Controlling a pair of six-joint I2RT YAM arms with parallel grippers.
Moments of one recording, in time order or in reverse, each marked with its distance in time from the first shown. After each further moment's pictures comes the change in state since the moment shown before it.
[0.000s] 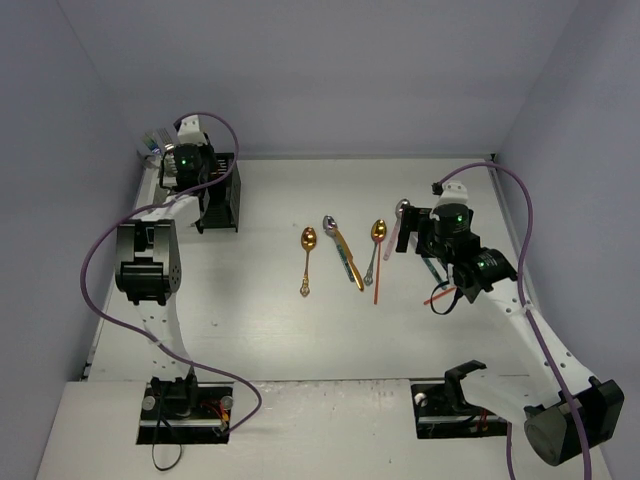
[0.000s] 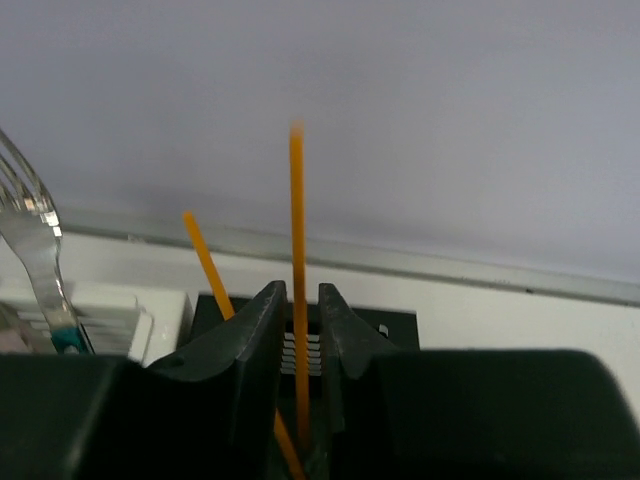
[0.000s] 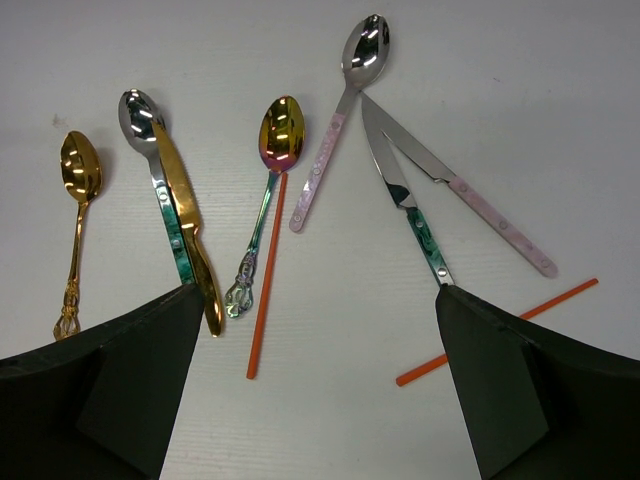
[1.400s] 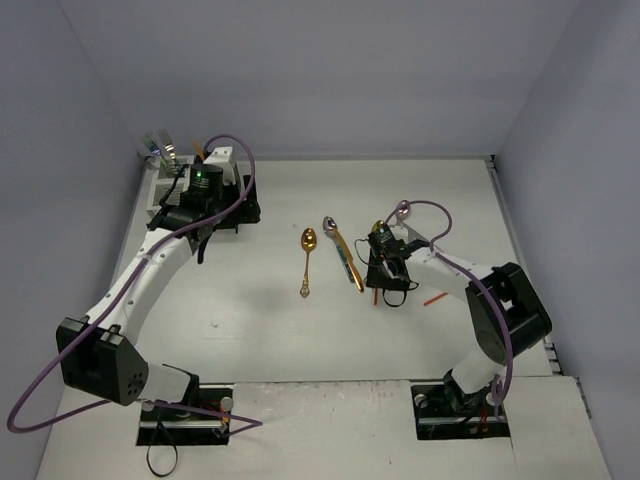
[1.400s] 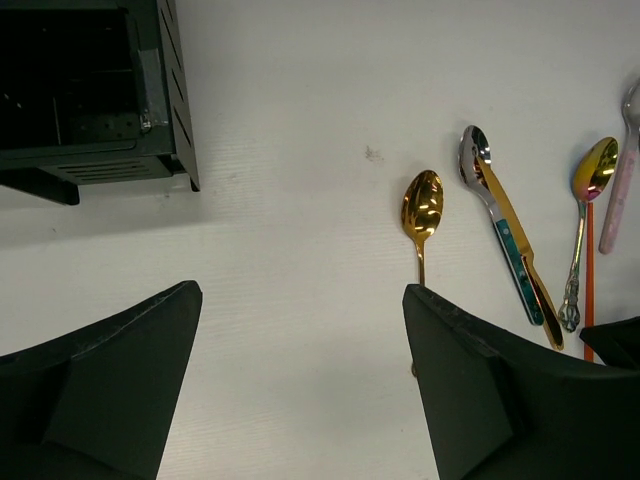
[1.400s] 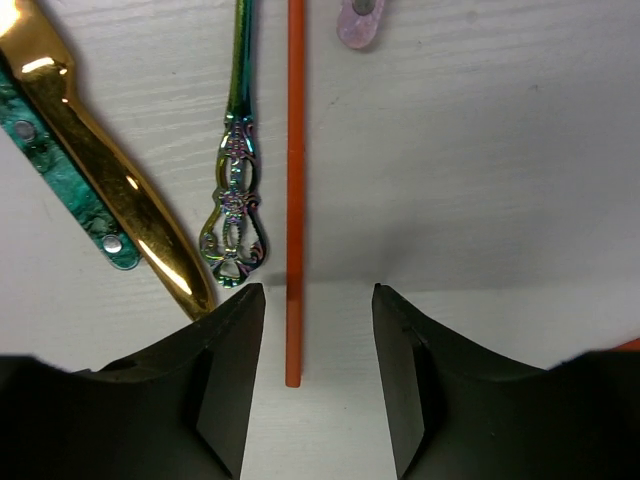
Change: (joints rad) left arm -0.288 -0.689 -0.190 -1.038 0.018 -0.127; right arm 0.156 0.575 -0.062 0.046 -0.035 0.328
